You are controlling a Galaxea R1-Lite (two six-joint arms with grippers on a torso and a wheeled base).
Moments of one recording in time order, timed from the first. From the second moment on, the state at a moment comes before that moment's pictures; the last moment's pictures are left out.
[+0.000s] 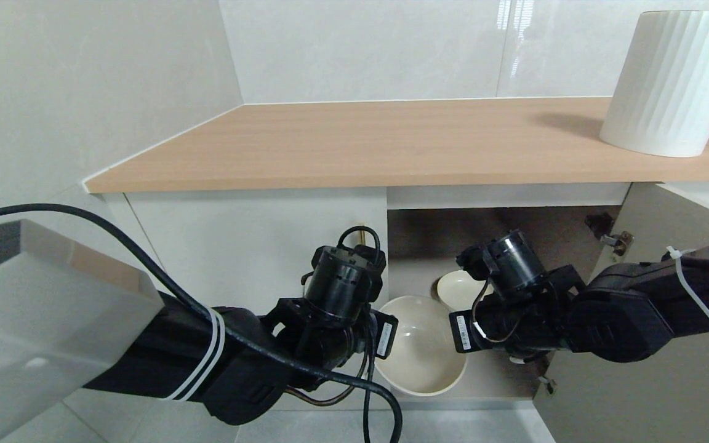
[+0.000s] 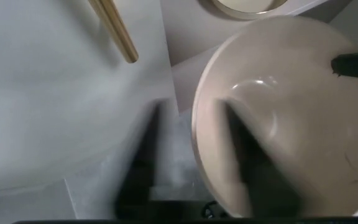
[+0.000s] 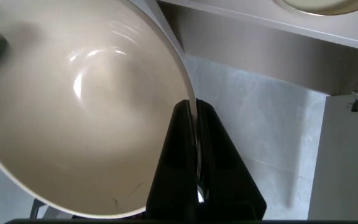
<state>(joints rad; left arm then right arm) -0.76 2.01 -0.97 -0.44 0.27 -0.17 0.64 1.95 -1.05 -0.08 -0.12 0.34</state>
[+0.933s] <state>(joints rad) -0.76 1.96 -0.96 -0.45 0.30 -0.17 0.40 2.09 -1.17 -0.18 -0.16 0.44</state>
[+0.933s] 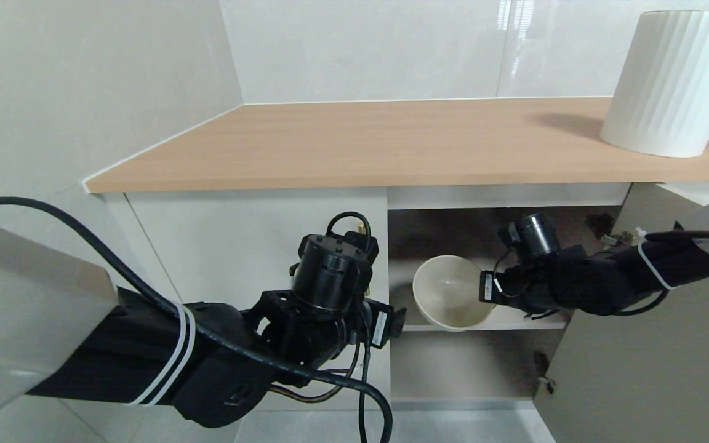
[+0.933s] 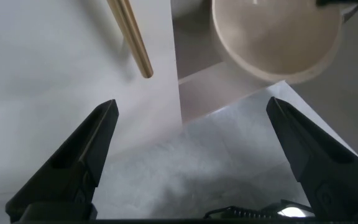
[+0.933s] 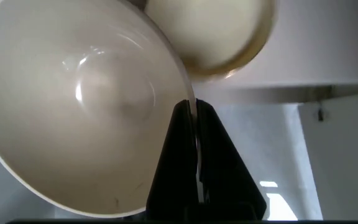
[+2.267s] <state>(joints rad) -0.75 1.96 -0.95 -0.46 0.30 -0.17 0.28 2.30 -1.32 -0.29 -0.24 0.46</state>
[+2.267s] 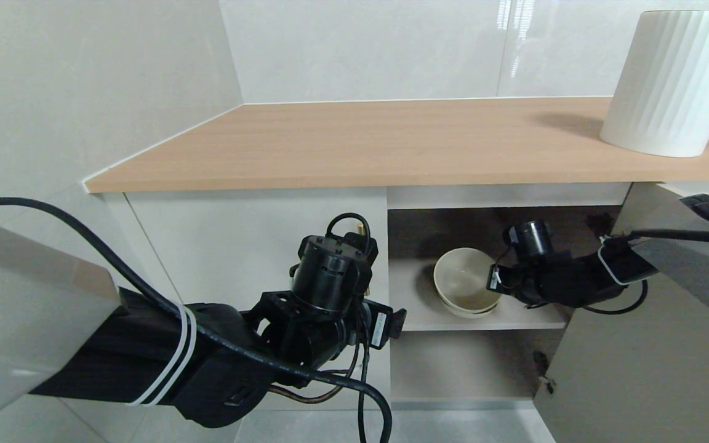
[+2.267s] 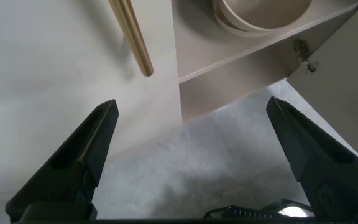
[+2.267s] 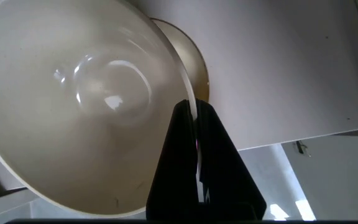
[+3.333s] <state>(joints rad) -0.76 1.96 -0.95 -0.46 0.30 -0.17 0.27 2.34 -1.34 -0.29 -0.25 0.46</state>
